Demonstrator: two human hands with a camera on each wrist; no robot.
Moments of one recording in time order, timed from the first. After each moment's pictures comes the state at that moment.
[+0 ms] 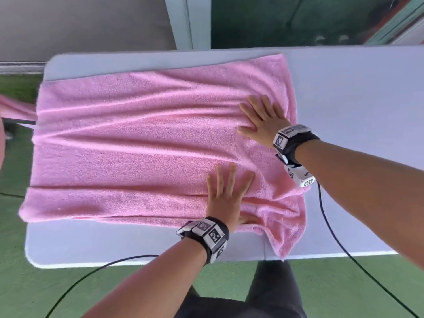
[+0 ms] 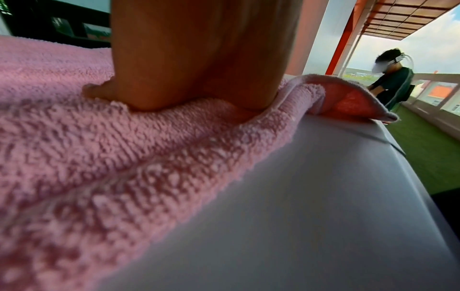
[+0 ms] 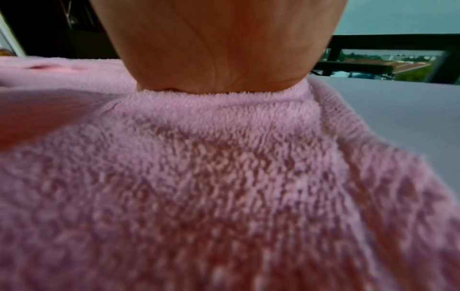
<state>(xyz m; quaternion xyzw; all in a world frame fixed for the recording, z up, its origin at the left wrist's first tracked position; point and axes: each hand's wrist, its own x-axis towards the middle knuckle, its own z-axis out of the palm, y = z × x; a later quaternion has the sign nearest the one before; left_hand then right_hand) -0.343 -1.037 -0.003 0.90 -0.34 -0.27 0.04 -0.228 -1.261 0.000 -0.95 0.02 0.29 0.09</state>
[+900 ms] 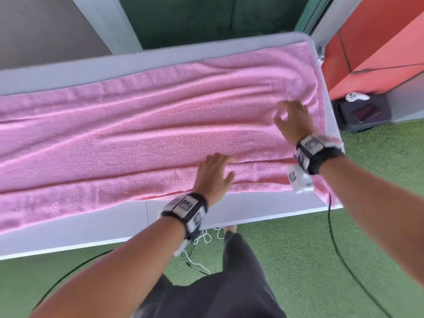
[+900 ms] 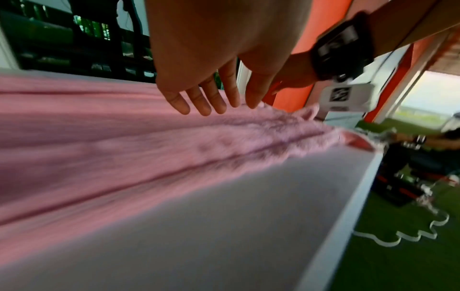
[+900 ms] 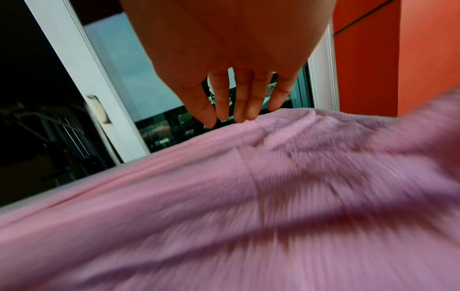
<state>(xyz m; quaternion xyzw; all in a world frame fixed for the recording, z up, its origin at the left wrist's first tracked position) -0.457 -1.289 0.045 0.87 -0.32 -0.22 0.29 -0.460 -1.566 0.044 -0.94 0.26 0.01 0.23</state>
